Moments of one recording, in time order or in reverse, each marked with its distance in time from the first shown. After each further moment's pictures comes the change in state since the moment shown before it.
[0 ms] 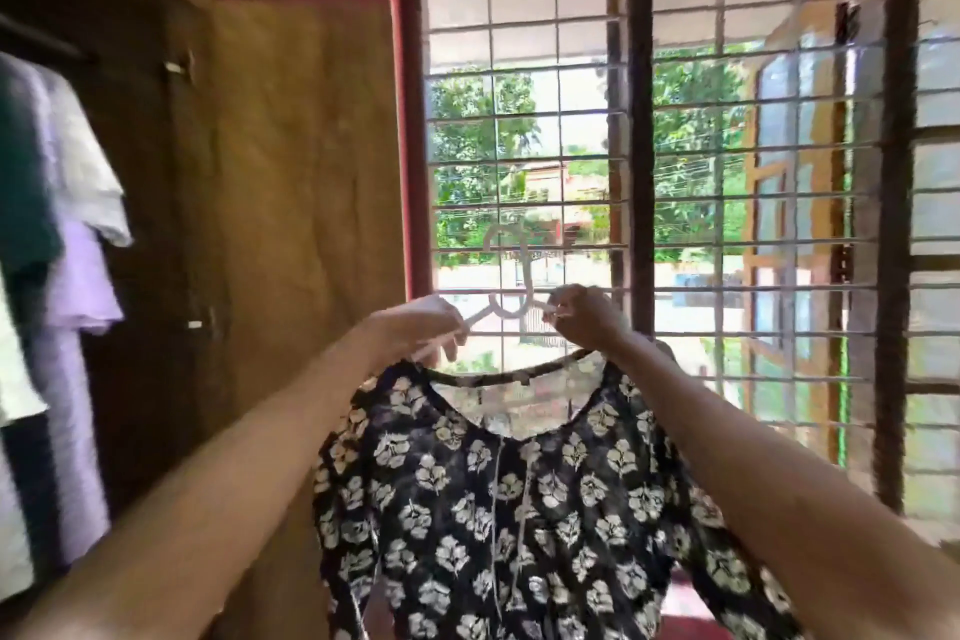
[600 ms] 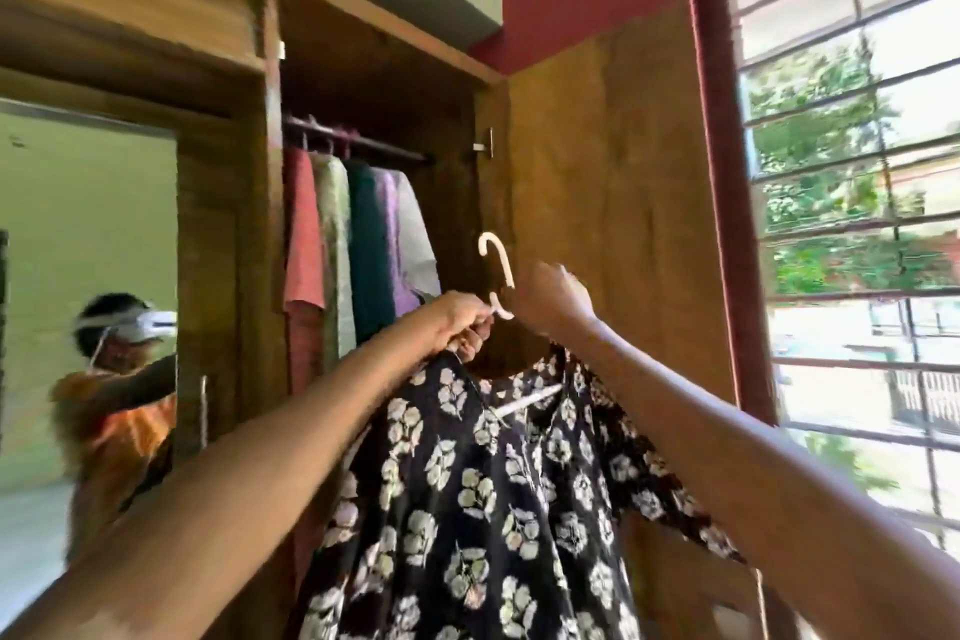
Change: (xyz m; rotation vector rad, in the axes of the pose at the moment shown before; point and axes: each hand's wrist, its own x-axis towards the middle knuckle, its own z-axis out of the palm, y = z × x) left_hand -0.047 -0.138 -0.205 -0.487 0.587 -0.521; right_hand 0.174 -0.333 0.110 0.469 0.137 -0.467
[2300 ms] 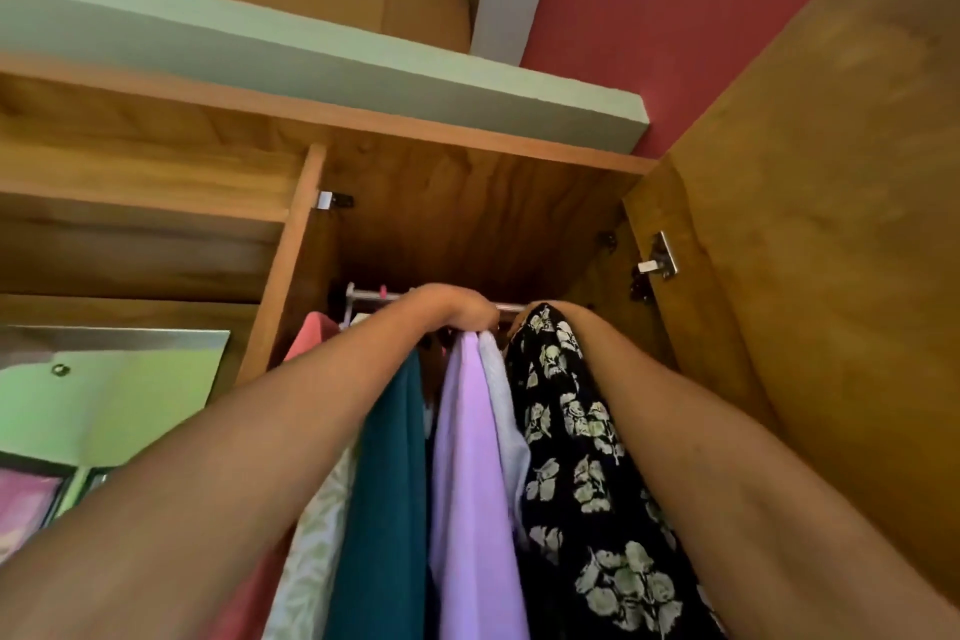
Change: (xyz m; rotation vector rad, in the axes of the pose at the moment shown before) left_hand 0.209 0.174 -0.223 1.428 0.808 -0.098; right_hand 0.395 -0.104 0.132 0.594 -0.494 -0.316
